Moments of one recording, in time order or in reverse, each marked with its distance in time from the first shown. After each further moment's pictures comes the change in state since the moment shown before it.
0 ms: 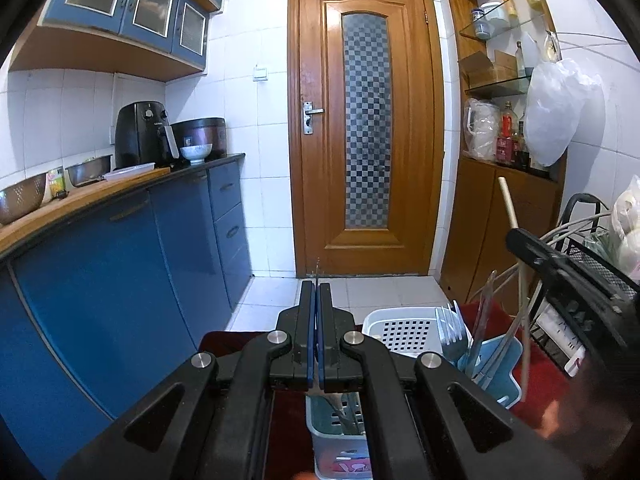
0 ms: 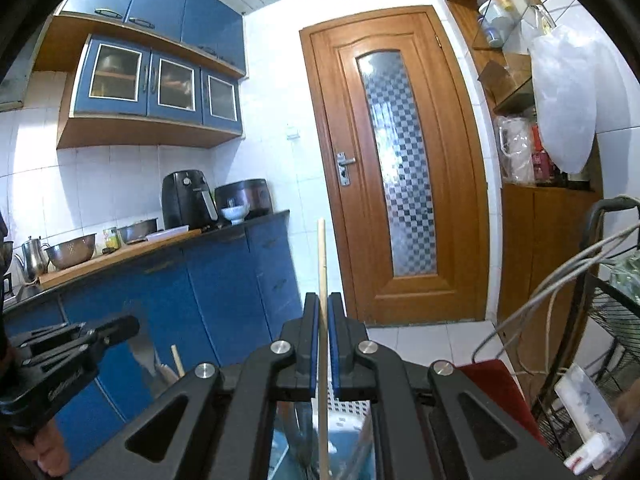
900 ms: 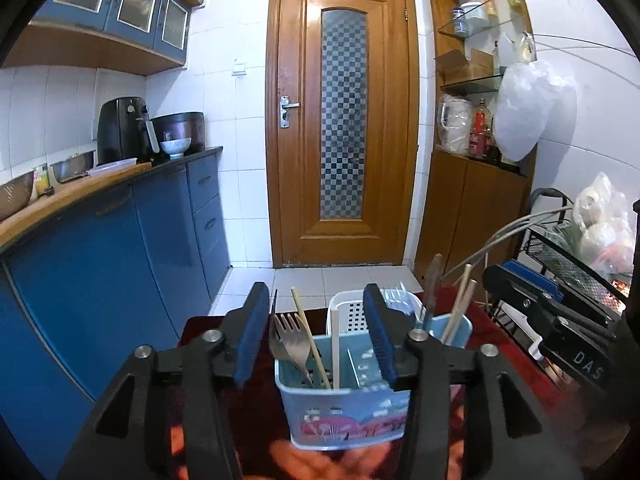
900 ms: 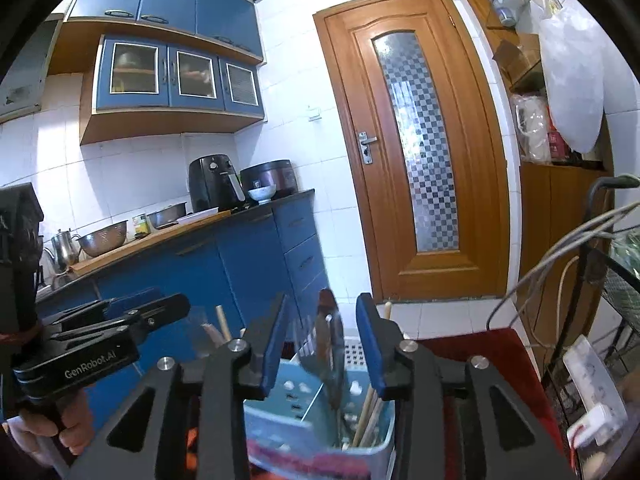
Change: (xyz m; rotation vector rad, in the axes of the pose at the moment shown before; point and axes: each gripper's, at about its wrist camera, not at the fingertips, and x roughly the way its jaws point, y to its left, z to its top) left arm -0.050 -0.013 -0.001 0.015 0.036 -0.086; right arm -0.059 0.001 -0.003 0.056 0.130 0.109
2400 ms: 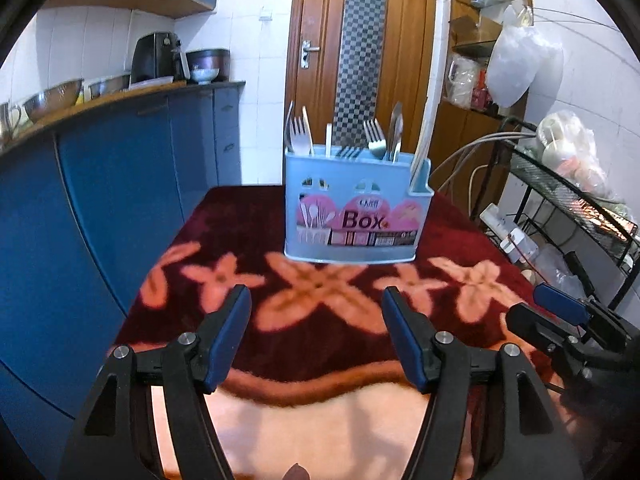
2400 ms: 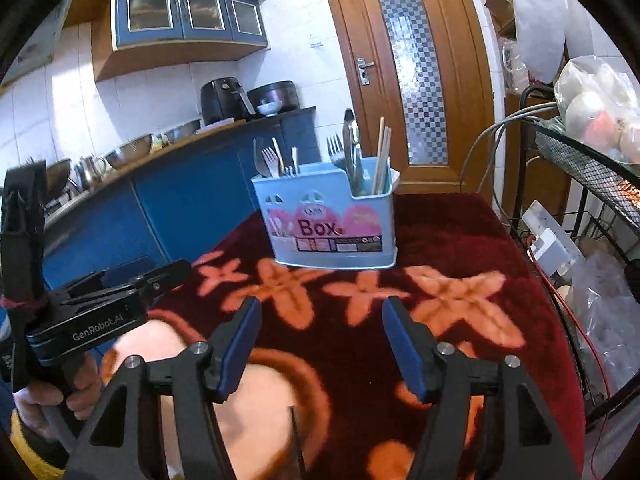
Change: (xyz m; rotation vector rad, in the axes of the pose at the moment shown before) left arm -0.123 -0.019 -0.154 -0.105 0.190 0.029; right arm -0.136 0.038 -0.130 -0.031 0.260 -0.051
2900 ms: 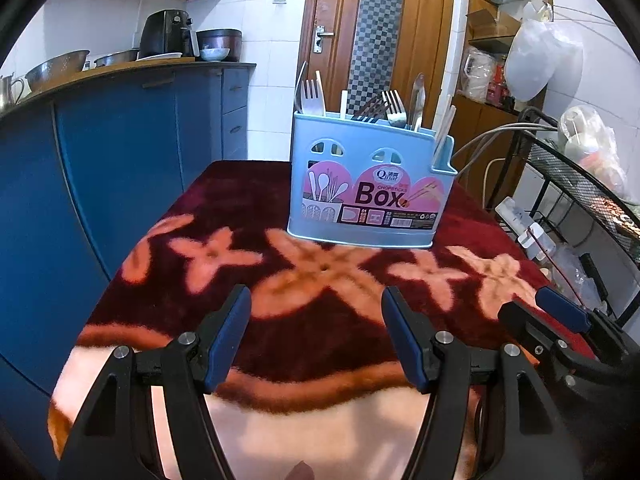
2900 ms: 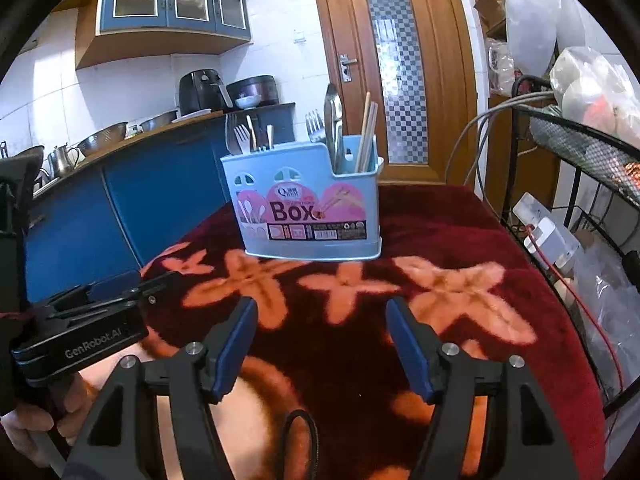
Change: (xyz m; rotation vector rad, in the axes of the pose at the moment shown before) left arm 0.042 0.004 -0.019 -0.043 0.033 0.022; right arm 0.036 -0.001 -0.016 0.006 0.002 -0.085
